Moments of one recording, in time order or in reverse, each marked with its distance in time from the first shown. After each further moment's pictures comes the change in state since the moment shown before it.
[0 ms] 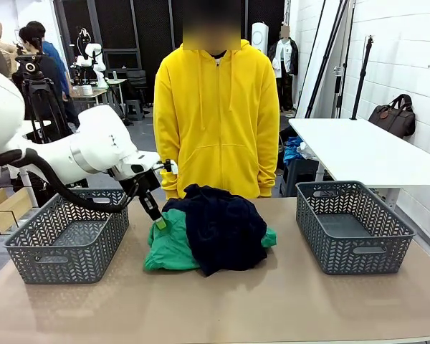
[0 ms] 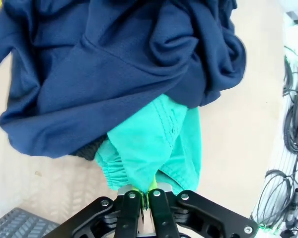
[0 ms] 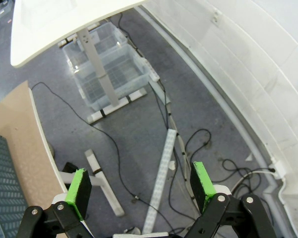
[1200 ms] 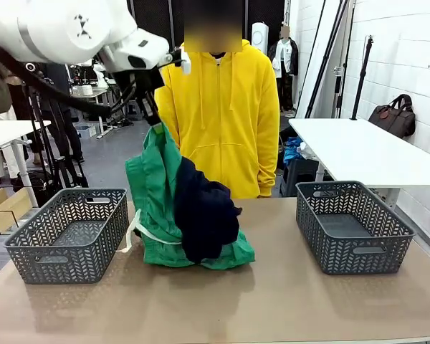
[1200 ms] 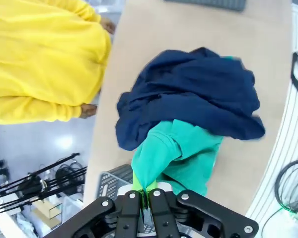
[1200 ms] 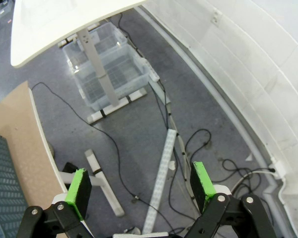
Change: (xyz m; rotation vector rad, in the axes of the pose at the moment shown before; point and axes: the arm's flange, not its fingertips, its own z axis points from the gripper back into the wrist) left arm 0.116 -0.156 0.240 0.509 0.011 -0.191; right arm 0.000 0.000 0.000 0.000 -0.001 0.000
